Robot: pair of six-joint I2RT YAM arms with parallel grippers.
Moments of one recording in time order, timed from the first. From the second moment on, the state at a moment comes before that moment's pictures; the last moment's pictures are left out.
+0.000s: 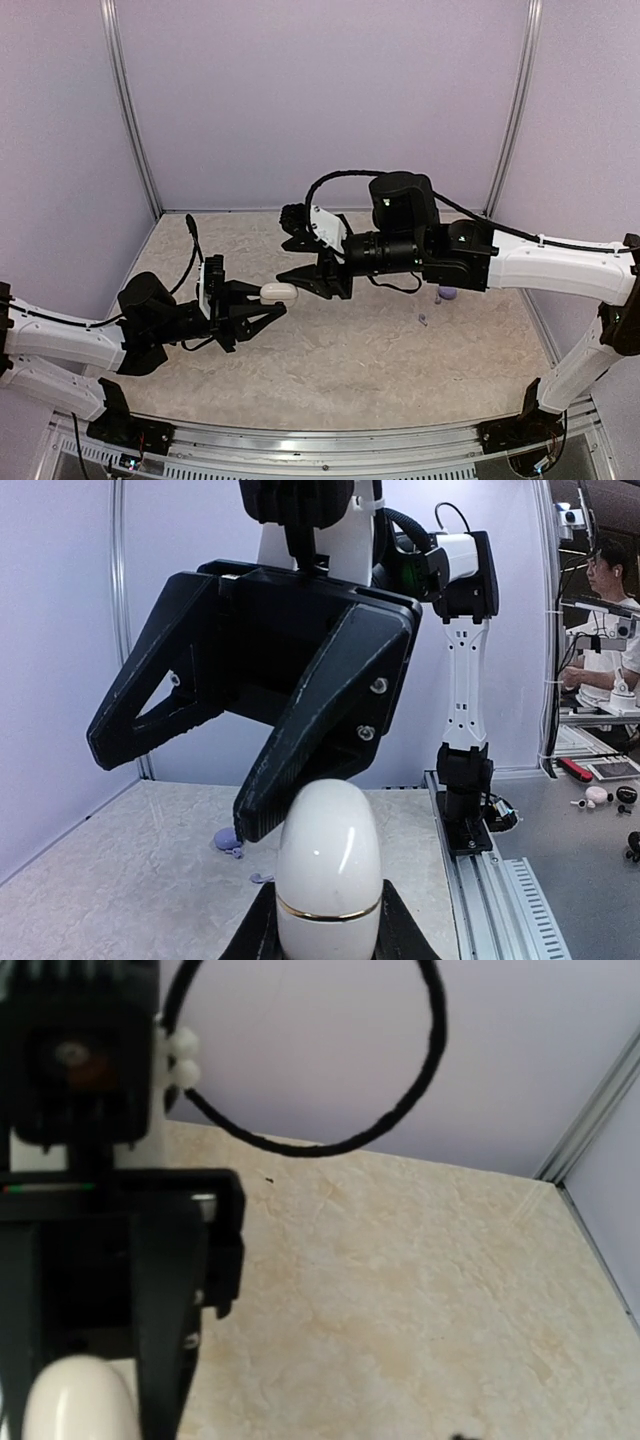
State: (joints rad) left arm -0.92 1.18 0.37 1.04 0.47 -0.03; right arm 1.11 1.53 1.33 -0.09 -0.26 -0.40
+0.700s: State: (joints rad) left arm -0.71 1.38 0.58 0.83 0.27 -0.21; right arm 0.92 1.50 1.40 0.26 -0.44 0.14
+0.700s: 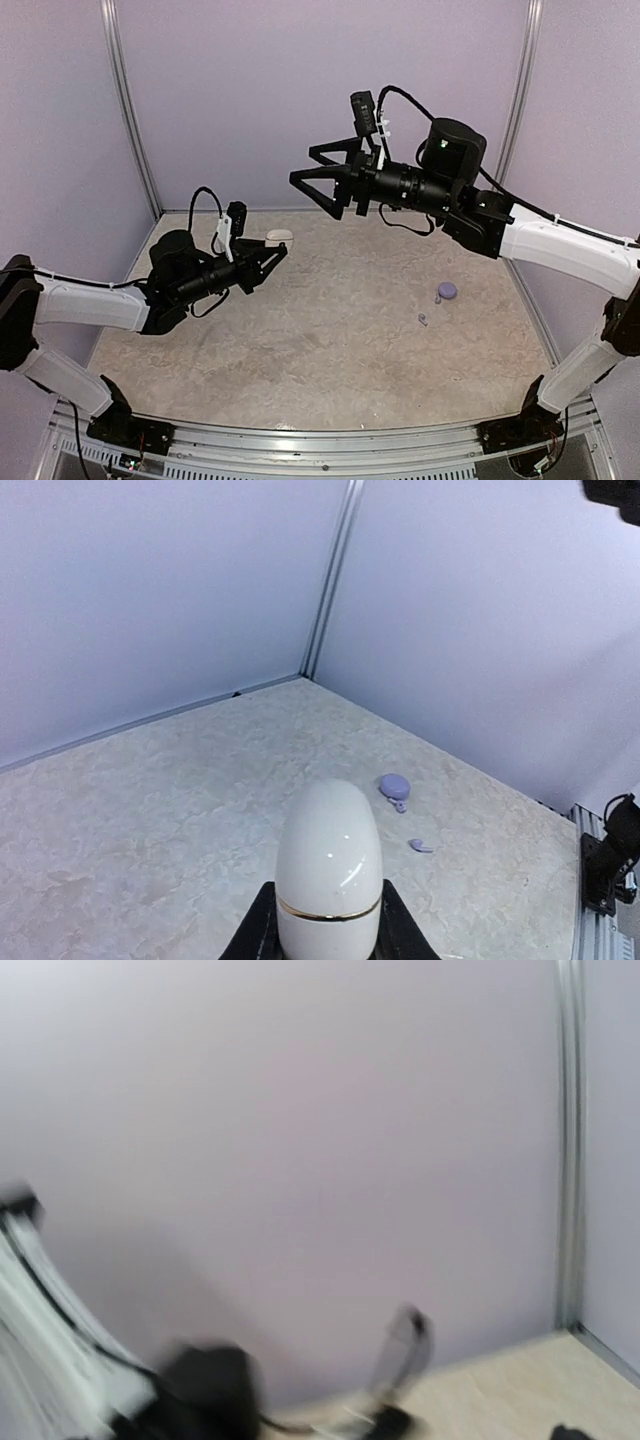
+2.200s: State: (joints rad) left arm -0.38 2.21 1.38 0.12 0.25 -0.45; right arm 0.77 1.53 1.33 0.66 -0.64 0.61
